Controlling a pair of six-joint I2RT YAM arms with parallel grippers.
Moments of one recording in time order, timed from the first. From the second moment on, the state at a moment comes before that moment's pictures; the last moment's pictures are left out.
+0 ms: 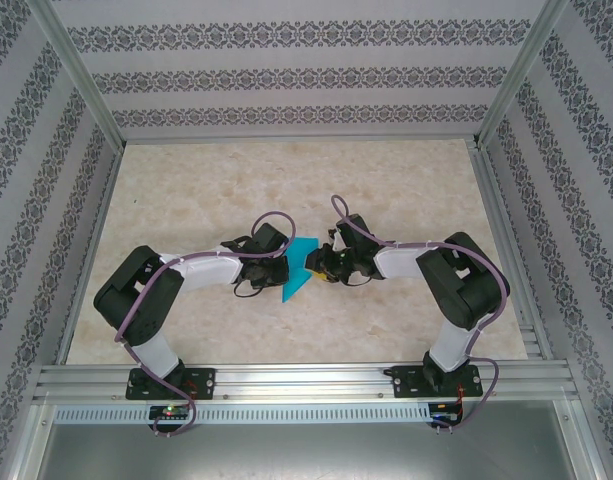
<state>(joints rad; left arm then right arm) -0.68 1.69 0.87 -0.30 0.12 -0.82 0.56 1.77 0.77 0.12 -0.57 0.95</state>
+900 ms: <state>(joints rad) -0.68 1.56 0.90 -0.39 0.06 -0.74 0.58 1.71 0.77 0.11 -0.51 0.96</state>
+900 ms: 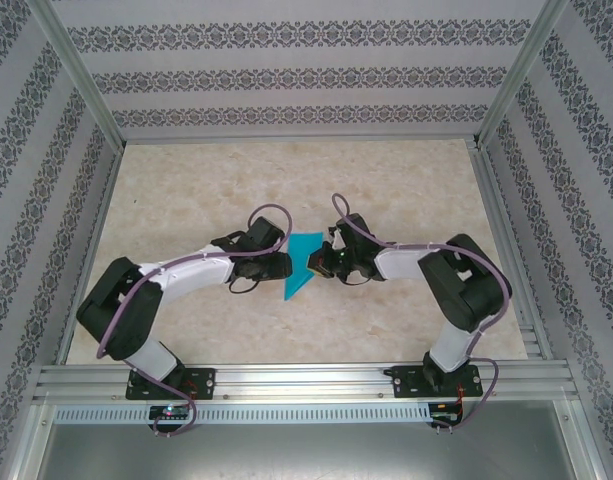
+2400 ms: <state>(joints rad) -0.74 1.64 0.64 0.36 0.13 0.09 0.60 1.71 0.96 -0.20 -0.19 1.30</state>
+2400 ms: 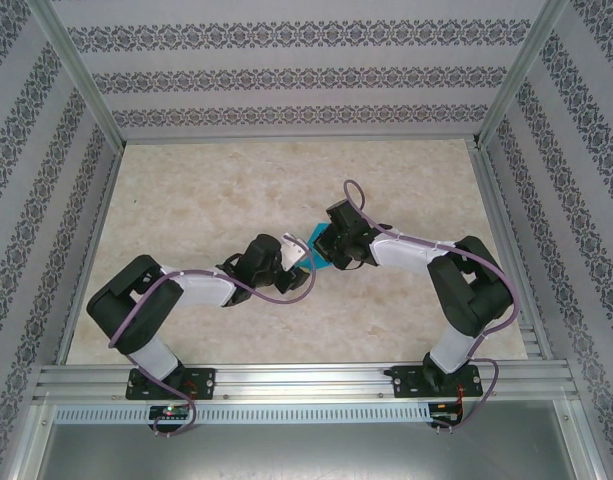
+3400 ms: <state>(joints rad) -0.74 1.77 0.58 0.61 0.14 0.12 0.55 1.73 0.97 -0.19 -0.31 1.31</state>
